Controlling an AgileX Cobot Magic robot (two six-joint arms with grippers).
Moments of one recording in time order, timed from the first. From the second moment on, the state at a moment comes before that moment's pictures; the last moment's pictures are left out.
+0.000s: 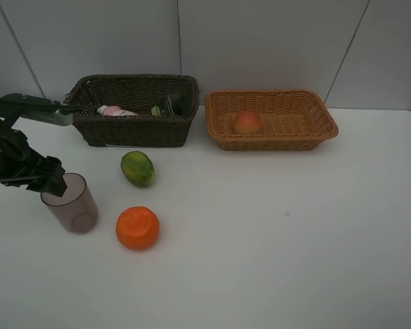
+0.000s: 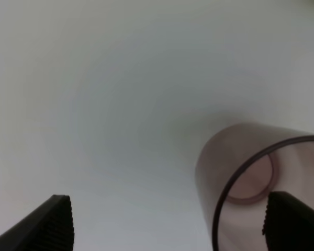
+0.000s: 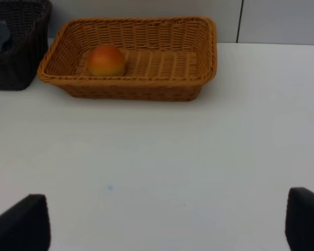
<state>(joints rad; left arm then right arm) -0.12 1.51 -0.68 0.00 0.45 0.12 0.12 0.00 -0.52 -0.01 1.06 0.04</state>
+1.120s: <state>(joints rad) -0.17 1.70 -0.65 -0.03 0.27 0.12 0.12 0.00 -0.52 -0.01 1.06 0.04</state>
